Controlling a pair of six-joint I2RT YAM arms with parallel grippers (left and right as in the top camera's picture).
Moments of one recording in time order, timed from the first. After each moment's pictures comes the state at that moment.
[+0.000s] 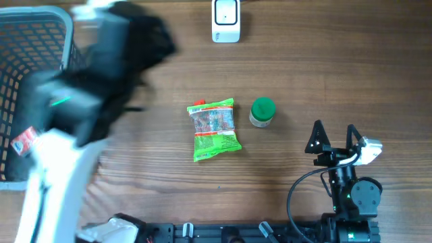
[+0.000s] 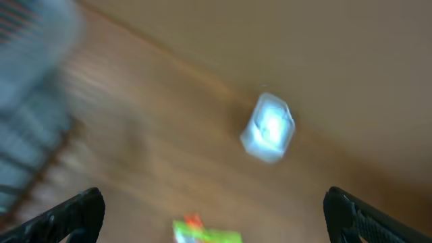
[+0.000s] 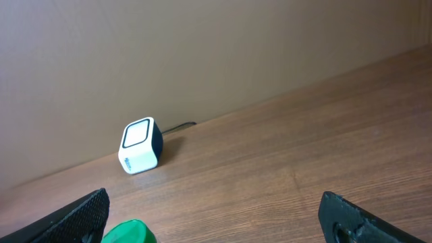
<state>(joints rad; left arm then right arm) -0.32 1.39 1.90 -1.15 -0.37 -0.72 -0.02 0.02 0.01 0.00 -0.02 0.36</state>
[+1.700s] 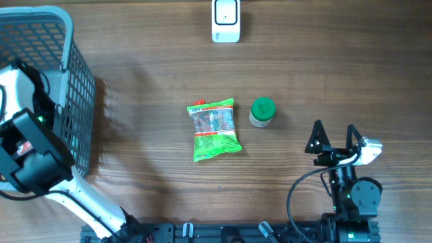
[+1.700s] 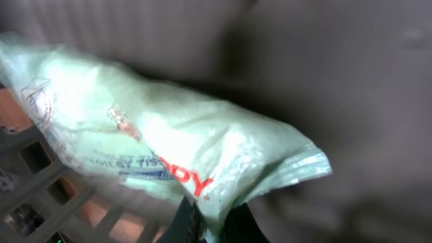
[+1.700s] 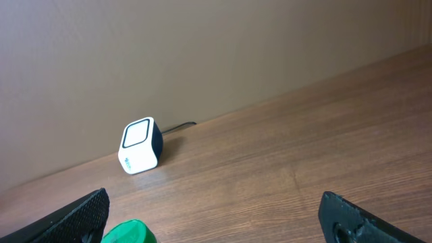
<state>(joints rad) 0.56 2.12 1.65 -1.42 -0.14 -1.02 -0.02 0.02 0.01 0.00 -0.02 0.36</state>
